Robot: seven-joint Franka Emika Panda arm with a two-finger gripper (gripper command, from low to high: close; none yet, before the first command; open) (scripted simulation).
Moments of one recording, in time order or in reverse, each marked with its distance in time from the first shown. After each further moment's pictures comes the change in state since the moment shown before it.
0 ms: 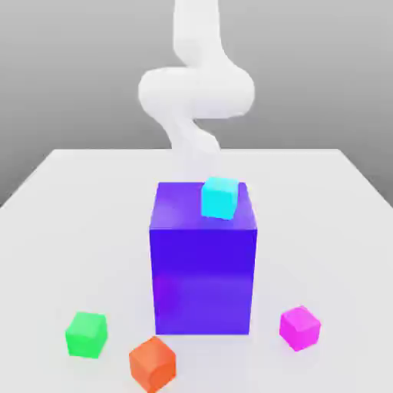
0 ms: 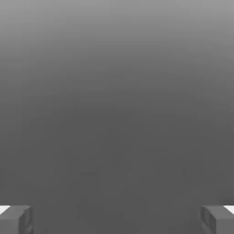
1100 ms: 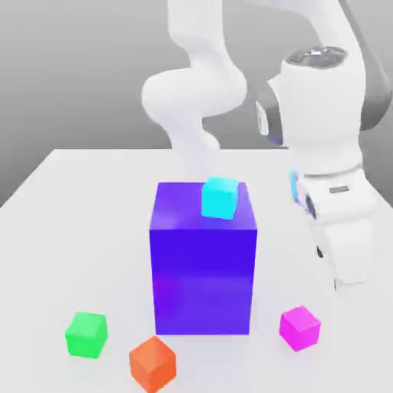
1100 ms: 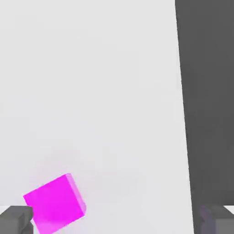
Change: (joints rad) arm 0.581 0.770 -0.188 -0.258 0.258 0.365 -1.421
